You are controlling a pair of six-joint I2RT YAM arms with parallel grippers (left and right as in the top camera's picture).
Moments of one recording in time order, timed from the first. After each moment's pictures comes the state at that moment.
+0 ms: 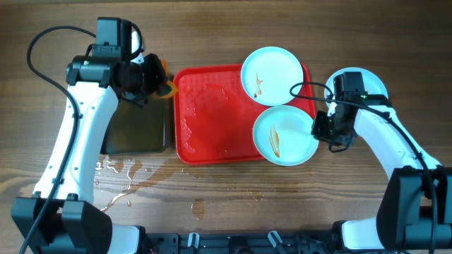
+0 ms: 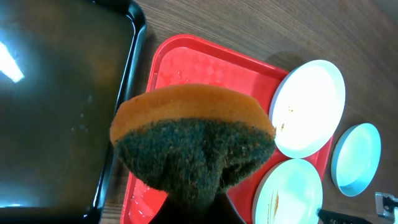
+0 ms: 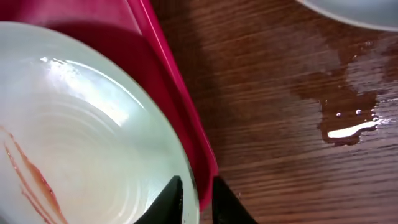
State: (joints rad) left arm -0.09 1.60 1.46 -0.96 0.26 -0.51; right arm 0.01 1.61 0.95 -0.82 -0.08 0.30
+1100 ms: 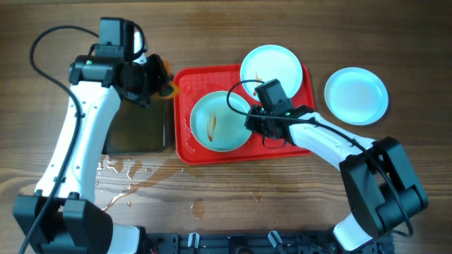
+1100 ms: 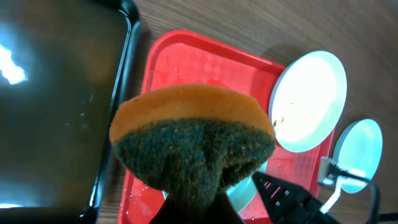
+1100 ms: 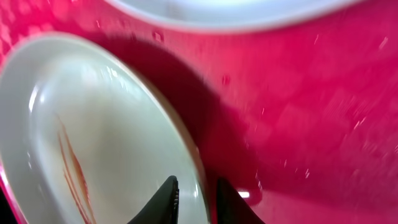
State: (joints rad) left arm -0.11 1.61 1.46 -0.96 0.26 -0.51; right arm 0.48 1.77 0.94 -0.27 -0.15 0.85
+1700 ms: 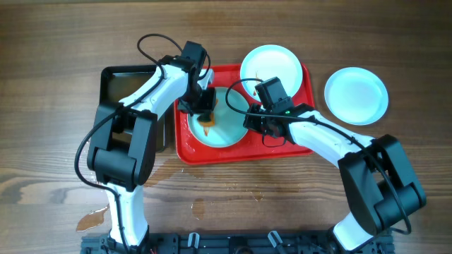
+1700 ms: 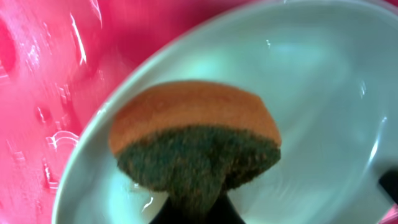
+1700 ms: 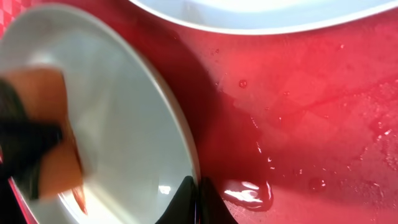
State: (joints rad) left arm -0.34 2.11 1.48 -0.85 0.26 -0.20; right arm 0.48 1.79 0.95 -0.27 -0.18 0.82
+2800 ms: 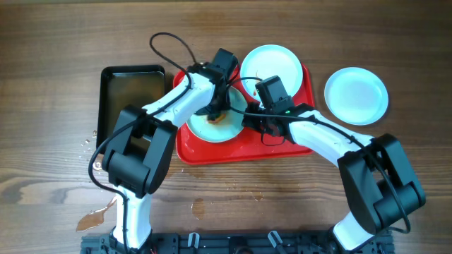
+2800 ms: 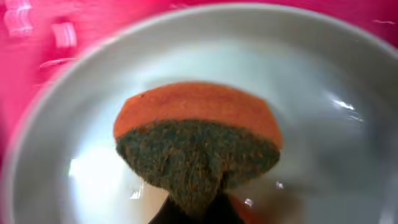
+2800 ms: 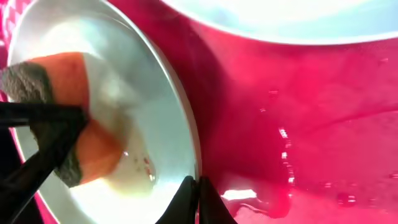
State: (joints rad) left arm -0.50 2.11 1.49 -0.79 -0.09 -0.60; right arm 0.47 1.79 0.95 -0.23 -0.22 0.80
